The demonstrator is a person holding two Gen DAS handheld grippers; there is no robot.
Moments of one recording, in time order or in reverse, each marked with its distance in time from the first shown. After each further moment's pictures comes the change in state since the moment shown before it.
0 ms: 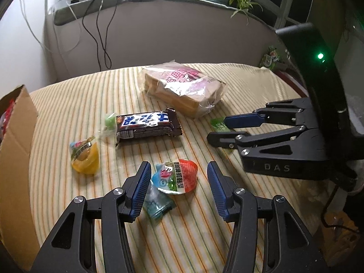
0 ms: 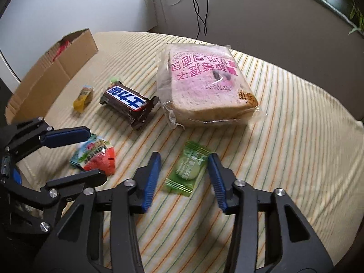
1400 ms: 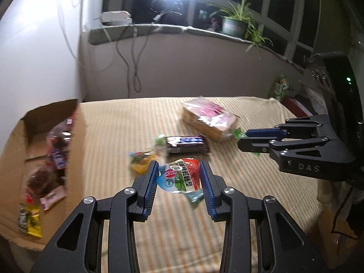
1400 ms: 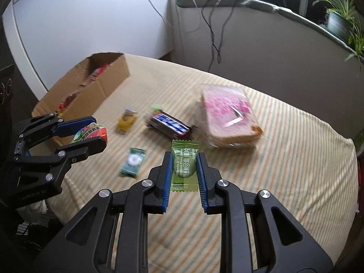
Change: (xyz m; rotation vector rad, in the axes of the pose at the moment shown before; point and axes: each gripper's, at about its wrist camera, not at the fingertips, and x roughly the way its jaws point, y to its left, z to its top) left arm -0.079 0.036 -0.010 -0.077 -0.176 0.095; right arm -0.070 0.048 0.009 -0.054 -0.138 0.059
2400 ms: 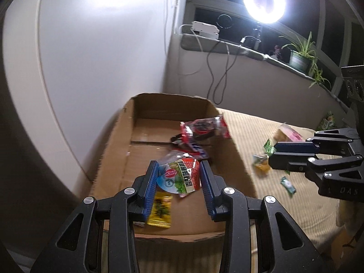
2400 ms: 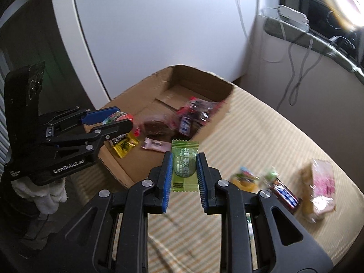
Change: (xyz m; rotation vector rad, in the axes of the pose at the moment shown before) left arm -0.071 0.156 -0.031 -0.211 -0.079 0.260; right arm 0.040 0.172 0.068 -0.244 -0.026 0.197
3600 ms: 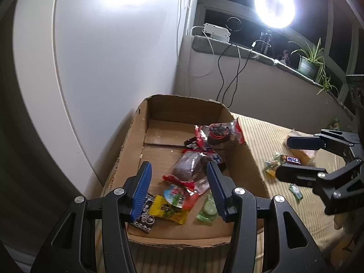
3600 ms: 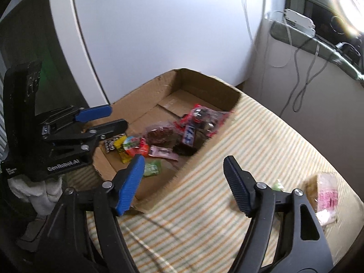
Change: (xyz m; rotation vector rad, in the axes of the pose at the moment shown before) left arm 0.002 0.013 0.003 -0.032 -0.009 0.024; right arm 0.005 -0.010 0.004 0.008 -0.022 -0.024
